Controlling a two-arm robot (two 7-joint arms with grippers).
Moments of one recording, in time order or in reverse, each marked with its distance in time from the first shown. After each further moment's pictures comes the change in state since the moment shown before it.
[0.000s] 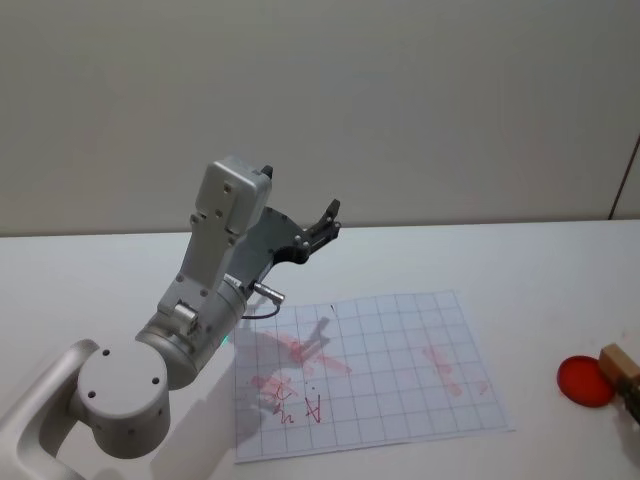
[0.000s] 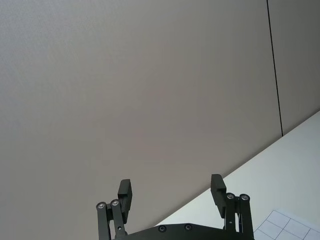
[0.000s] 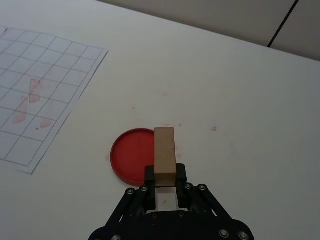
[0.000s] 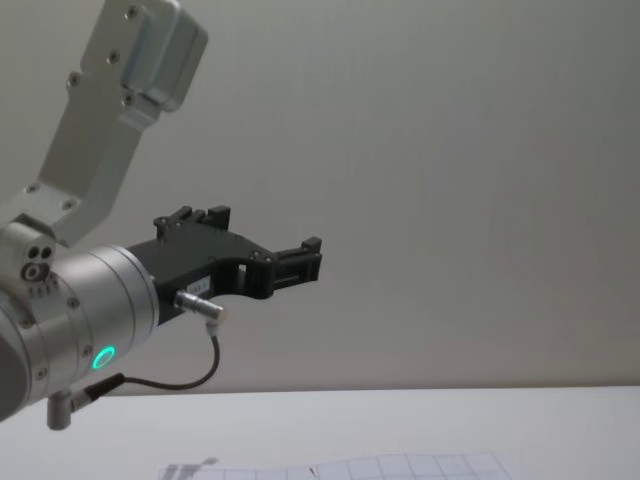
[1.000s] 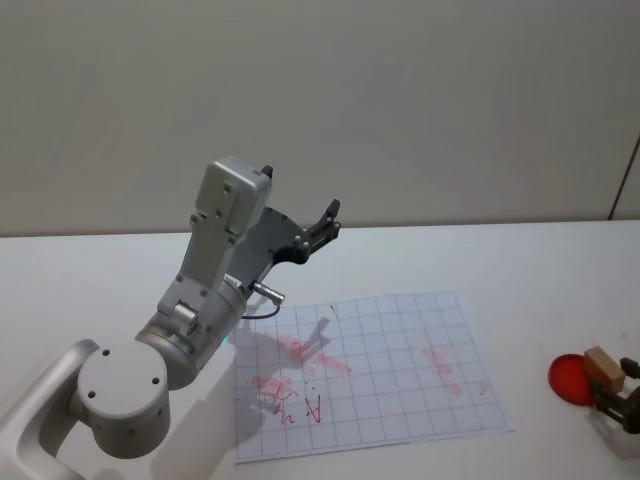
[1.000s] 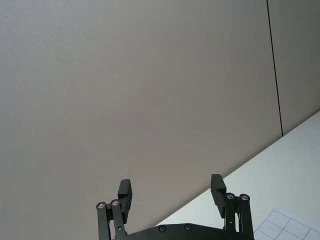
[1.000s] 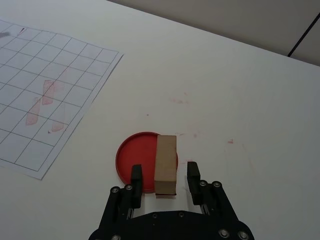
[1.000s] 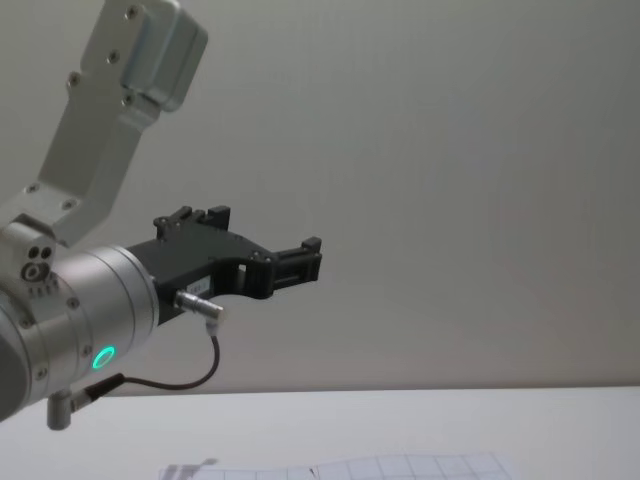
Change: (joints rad) left arm 0.000 0.000 0.000 0.000 0.000 0.000 0.000; right arm 0.055 -0.020 -0.032 0.047 -0.050 -0.015 0.063
